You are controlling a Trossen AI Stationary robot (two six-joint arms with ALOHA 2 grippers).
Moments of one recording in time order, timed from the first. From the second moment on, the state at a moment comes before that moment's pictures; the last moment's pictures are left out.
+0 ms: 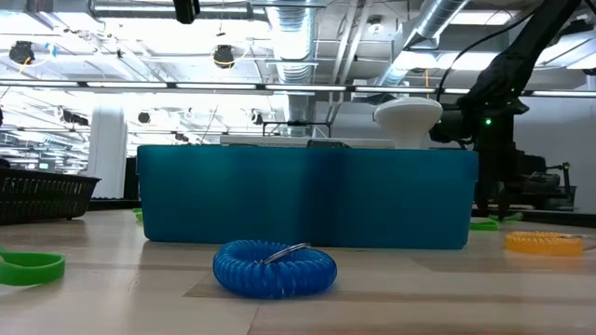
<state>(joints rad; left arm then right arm) -0.14 0.95 0.75 0.23 -0.18 -0.71 -0.84 1.46 0.58 -0.50 0.40 1.64</state>
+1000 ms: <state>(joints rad) -0.14 0.95 0.75 0.23 -0.19 -0.71 -0.87 1.45 0.57 -0.52 0.45 1.66</state>
